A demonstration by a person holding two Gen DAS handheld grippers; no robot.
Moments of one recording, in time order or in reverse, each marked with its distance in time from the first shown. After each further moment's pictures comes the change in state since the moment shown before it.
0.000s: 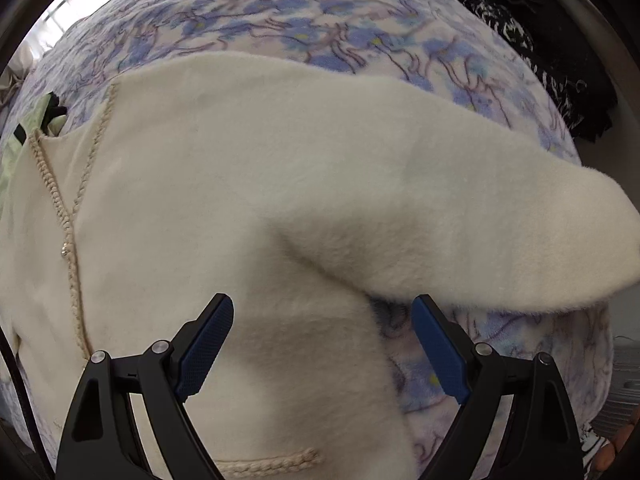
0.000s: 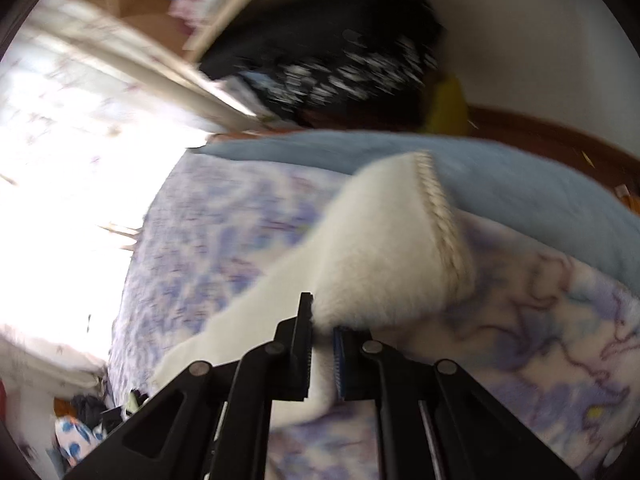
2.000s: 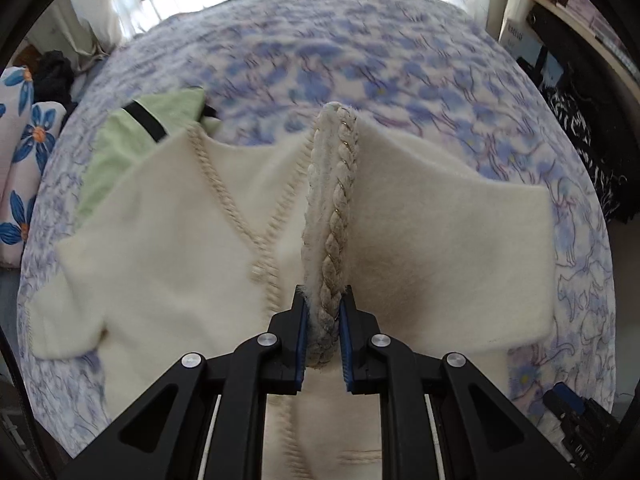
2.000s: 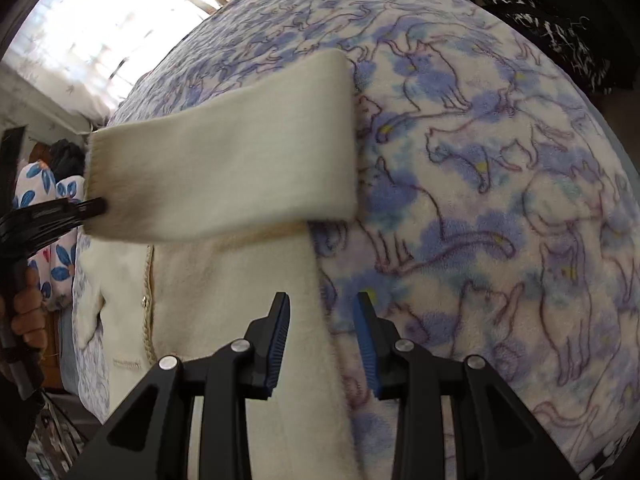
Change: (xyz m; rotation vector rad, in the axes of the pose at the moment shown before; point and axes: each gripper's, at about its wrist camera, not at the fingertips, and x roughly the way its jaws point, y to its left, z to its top) left arm -0.088 0.156 0.004 -0.171 -0.150 0.156; right arm 0.041 0.107 -0.156 -0.611 0.525 -0.008
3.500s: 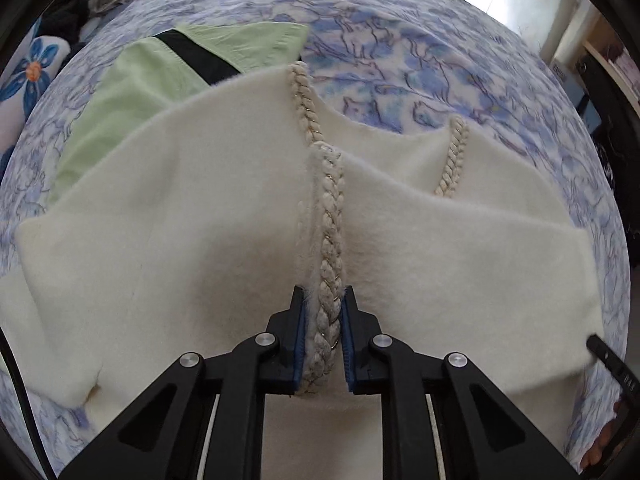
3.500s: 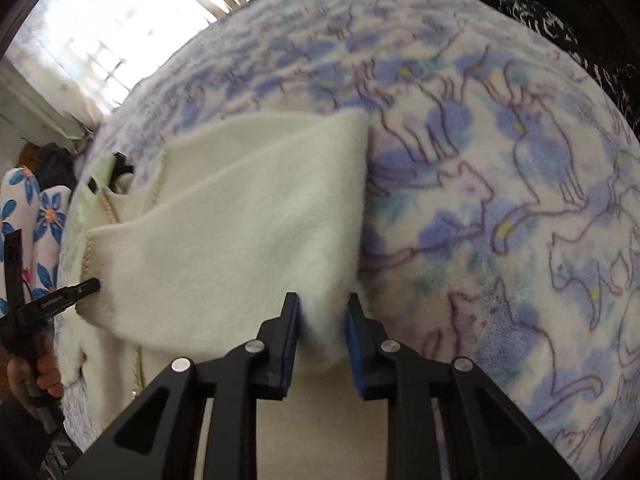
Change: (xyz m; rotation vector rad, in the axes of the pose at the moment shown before) left arm 0.120 0.168 0.017 -0.159 0.029 -0.094; right arm 0.083 0.055 0.082 -0.066 -0.070 -0.019
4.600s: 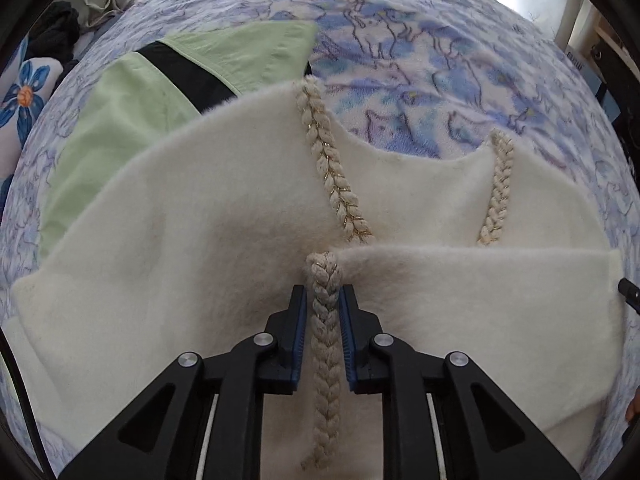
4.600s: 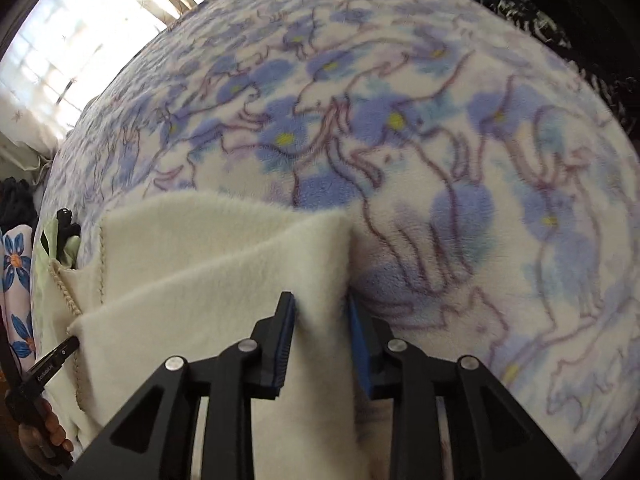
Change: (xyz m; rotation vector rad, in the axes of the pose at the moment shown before) left arm 0.037 -0.004 0.059 0.040 0.007 0.067; right arm 0.049 -0.007 0.095 0.093 0.016 -0.132
